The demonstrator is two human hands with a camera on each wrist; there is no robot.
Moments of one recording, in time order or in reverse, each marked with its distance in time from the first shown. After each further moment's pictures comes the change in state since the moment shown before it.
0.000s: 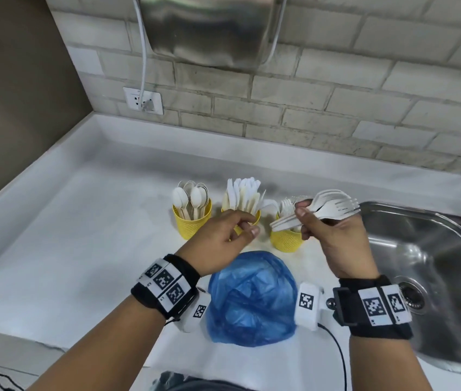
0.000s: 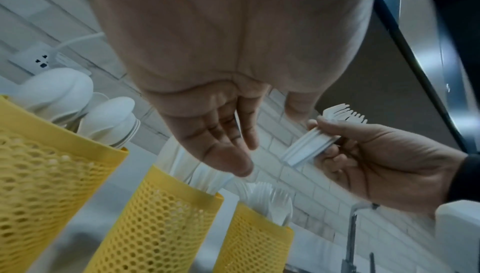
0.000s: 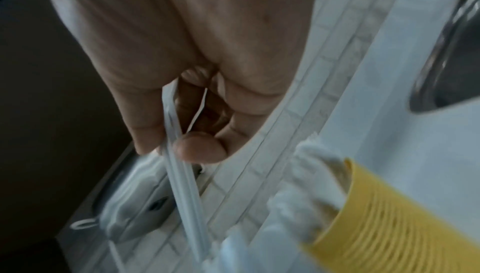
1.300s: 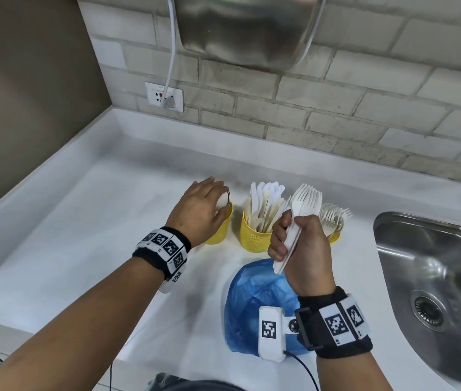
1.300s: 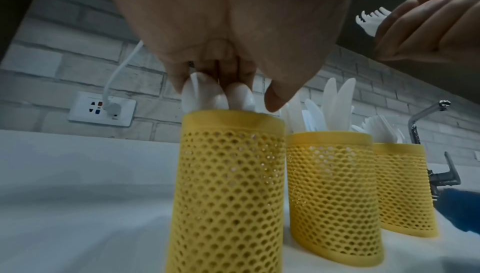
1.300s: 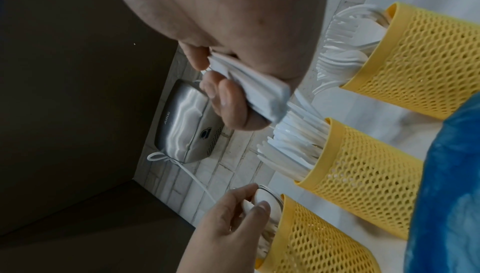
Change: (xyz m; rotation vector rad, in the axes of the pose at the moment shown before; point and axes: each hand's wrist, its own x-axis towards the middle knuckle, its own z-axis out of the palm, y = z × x) left_hand 0.035 -0.096 -0.057 0.667 0.271 0.127; right_hand -0.010 0.012 0.102 0.592 -0.011 0.450
